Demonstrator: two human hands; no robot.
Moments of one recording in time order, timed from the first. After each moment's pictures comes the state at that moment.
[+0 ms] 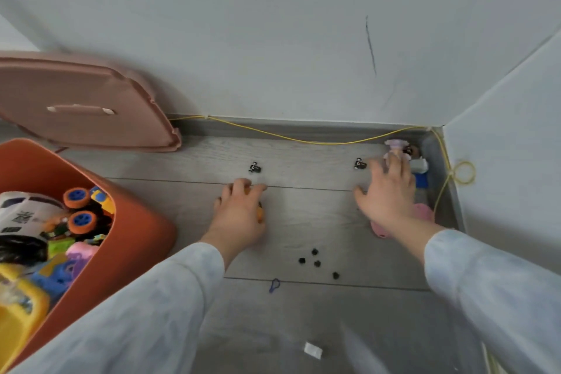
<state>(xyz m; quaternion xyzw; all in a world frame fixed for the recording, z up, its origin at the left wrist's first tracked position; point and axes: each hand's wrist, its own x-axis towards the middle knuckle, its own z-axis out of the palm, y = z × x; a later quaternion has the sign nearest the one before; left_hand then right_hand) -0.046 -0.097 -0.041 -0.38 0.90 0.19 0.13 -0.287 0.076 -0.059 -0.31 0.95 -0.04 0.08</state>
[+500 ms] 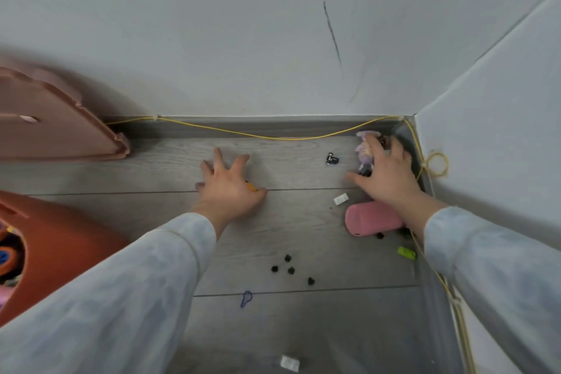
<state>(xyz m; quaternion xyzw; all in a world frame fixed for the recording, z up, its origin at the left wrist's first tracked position) -0.132 -0.122 -0.069 -0.45 0.85 0.22 0.15 -0.367 0.095 -0.068 -0.29 0.94 -0.09 0.14</state>
